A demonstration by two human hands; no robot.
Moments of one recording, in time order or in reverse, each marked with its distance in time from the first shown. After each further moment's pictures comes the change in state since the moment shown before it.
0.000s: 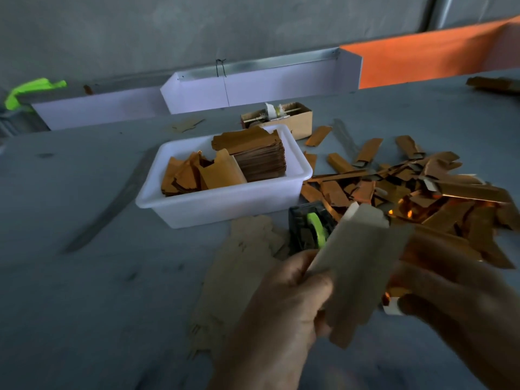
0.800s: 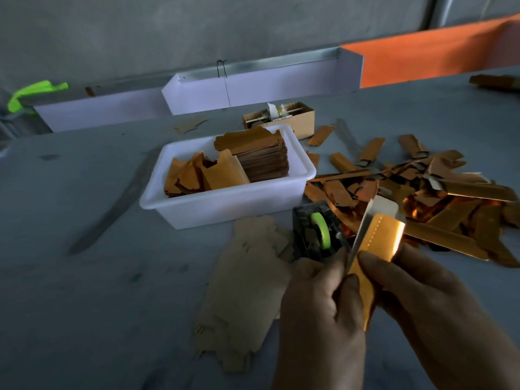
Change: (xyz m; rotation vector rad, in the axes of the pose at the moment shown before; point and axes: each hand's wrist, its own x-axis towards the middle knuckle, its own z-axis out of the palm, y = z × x) left_hand -0.008 -0.012 0.026 0.694 0.317 0.403; right_hand 0.000 -0.007 0.042 0.213 0.100 0.096
